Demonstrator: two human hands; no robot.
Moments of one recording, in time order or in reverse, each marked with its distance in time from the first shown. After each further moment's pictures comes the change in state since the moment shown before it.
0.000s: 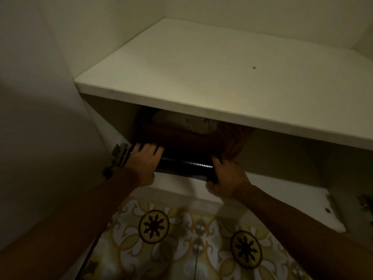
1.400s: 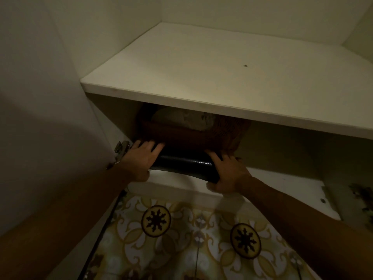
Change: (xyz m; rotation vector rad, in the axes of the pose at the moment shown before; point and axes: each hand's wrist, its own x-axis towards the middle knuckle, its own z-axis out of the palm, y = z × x) left_hand -0.005 -0.015 -0.004 -0.016 -0.005 0.102; right_hand -0.010 0.008 -0.009 -0.099 -0.069 -0.064
